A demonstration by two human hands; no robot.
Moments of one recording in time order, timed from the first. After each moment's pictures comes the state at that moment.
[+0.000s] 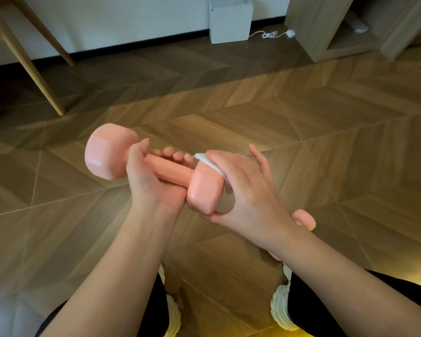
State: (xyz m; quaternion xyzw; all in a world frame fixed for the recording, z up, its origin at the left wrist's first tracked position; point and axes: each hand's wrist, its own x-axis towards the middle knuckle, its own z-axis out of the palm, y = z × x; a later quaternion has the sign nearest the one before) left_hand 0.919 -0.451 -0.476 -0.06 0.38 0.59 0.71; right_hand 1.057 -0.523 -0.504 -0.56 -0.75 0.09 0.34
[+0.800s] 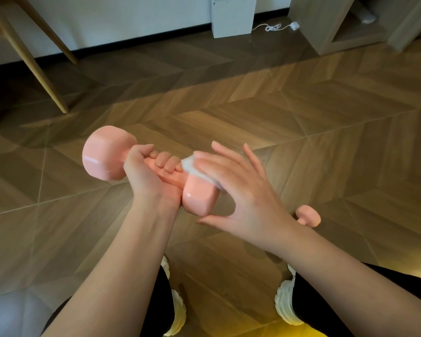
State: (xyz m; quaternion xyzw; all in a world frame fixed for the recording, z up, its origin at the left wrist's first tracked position) left_hand 0.909 -0.449 -0.482 -0.04 0.41 0.59 0.69; right_hand 1.052 -0.527 -0.503 -0.52 -0.78 0.13 0.33
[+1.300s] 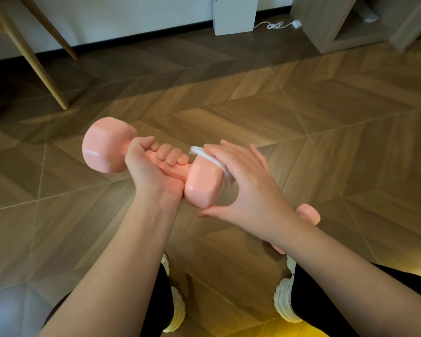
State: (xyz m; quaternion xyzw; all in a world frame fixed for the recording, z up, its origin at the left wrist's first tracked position) left_hand 0.913 -0.448 -0.477 -0.03 0.39 0.60 0.70; right_hand 1.053 -0.525 -0.504 -0.57 -0.72 0.21 0.34
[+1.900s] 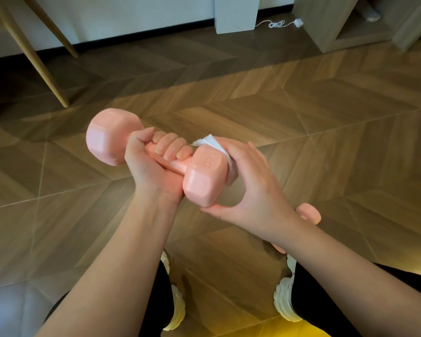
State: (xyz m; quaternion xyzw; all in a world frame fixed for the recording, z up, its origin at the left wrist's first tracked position) left_hand 0.910 -0.451 -0.475 -0.02 0.28 0.60 0.75; right_hand 1.049 -0.528 -0.501 -0.55 -0.70 0.21 0.40
